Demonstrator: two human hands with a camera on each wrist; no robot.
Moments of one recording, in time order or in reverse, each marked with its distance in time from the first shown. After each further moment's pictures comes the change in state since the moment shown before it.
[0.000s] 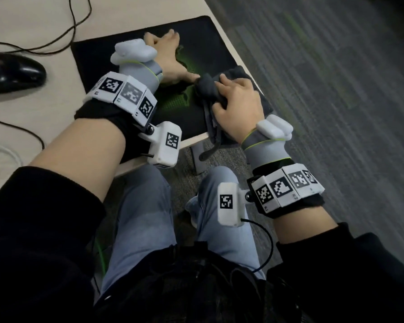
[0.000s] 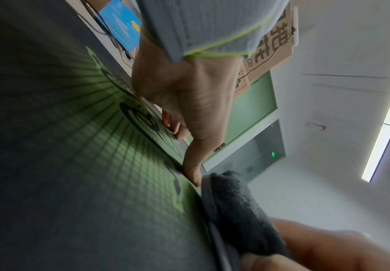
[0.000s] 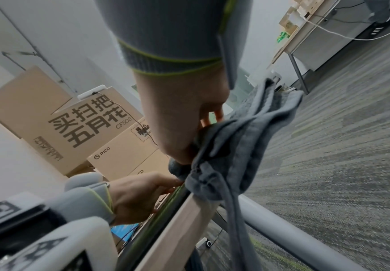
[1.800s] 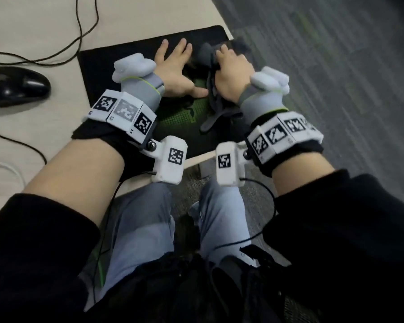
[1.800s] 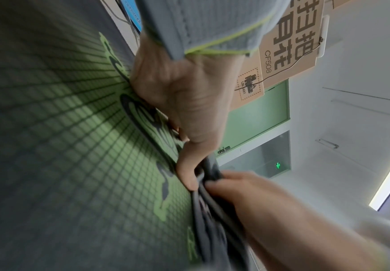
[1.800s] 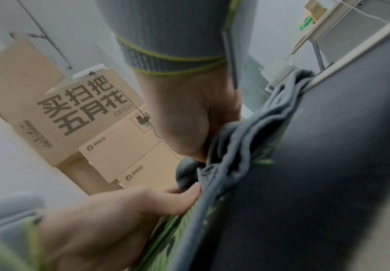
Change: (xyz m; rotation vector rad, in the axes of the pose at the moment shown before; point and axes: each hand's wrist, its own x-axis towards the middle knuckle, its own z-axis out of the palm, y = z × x) left_hand 0.004 -0.003 -0.006 -0.083 -0.101 -0.034; right_hand 0.094 -0.022 -0.020 -0.075 -0.180 0.036
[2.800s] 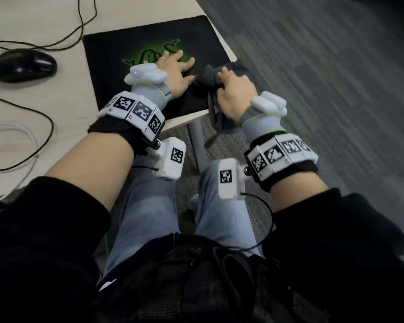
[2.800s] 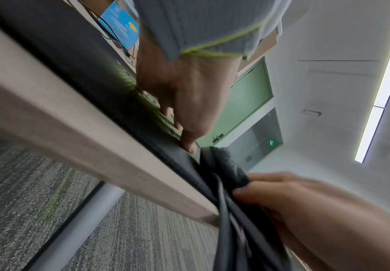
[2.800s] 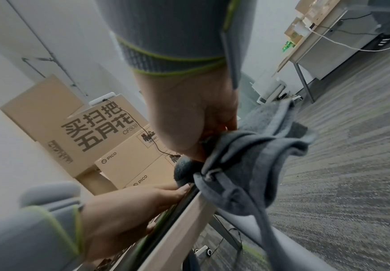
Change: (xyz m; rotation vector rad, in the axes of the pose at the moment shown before) left_hand -0.040 0.008 0.051 0.053 0.187 0.112; right_hand -0.115 0.029 0.028 0.119 0.106 0.037
